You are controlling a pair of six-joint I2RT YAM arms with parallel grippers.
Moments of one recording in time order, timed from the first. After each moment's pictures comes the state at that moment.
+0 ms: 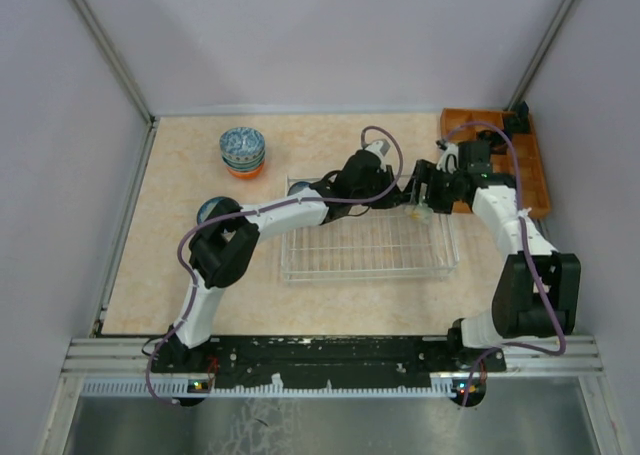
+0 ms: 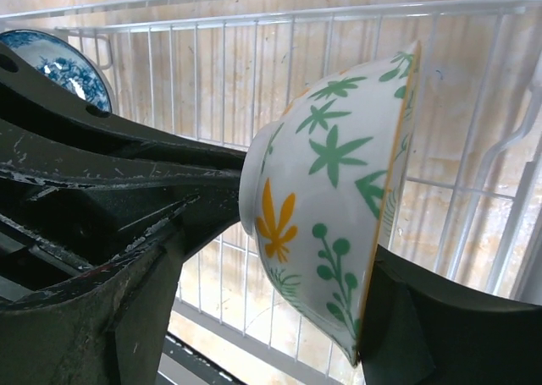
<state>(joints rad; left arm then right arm) -0.90 2.14 1.63 0.06 0.09 -0.75 0.00 1.43 1.05 -0.55 -0.52 0.25</state>
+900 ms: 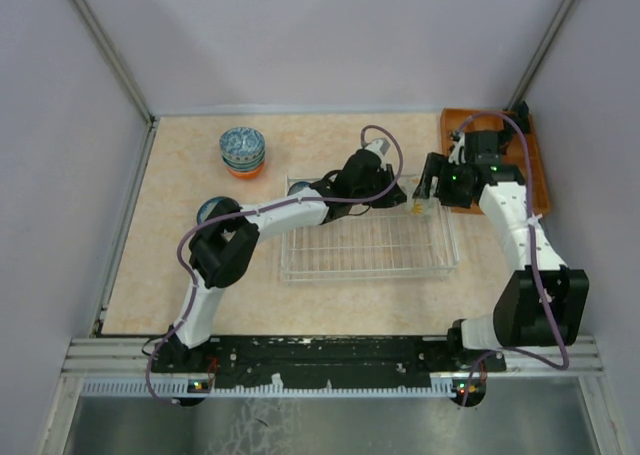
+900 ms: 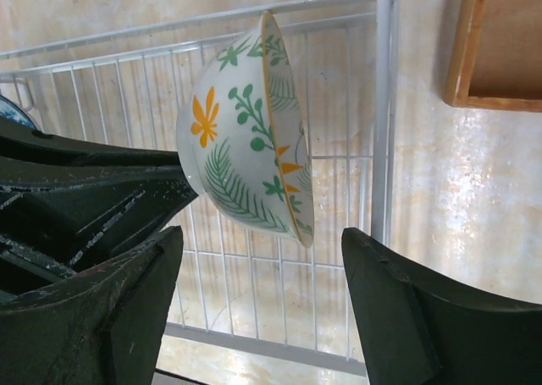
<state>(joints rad) -0.90 2.14 1.64 0.06 0.08 -0.75 0.01 1.39 1.17 -0.71 -0.26 0.23</state>
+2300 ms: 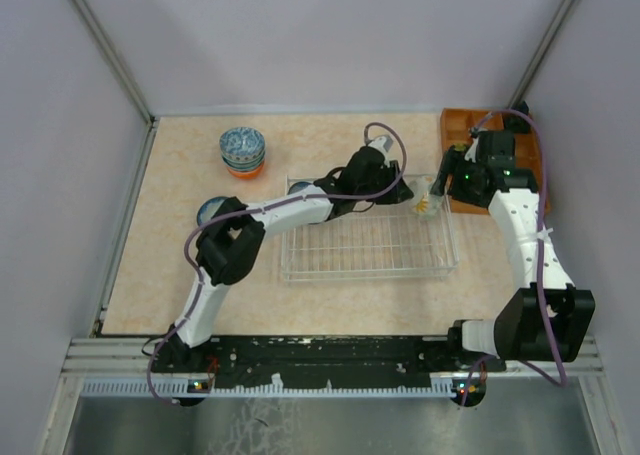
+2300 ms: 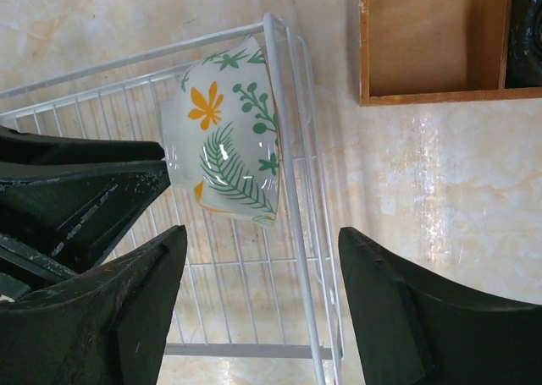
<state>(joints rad) -0.89 2.20 1.73 0.05 0.08 -0.75 -0.04 1.30 1.18 -0.75 -0.13 0.24</state>
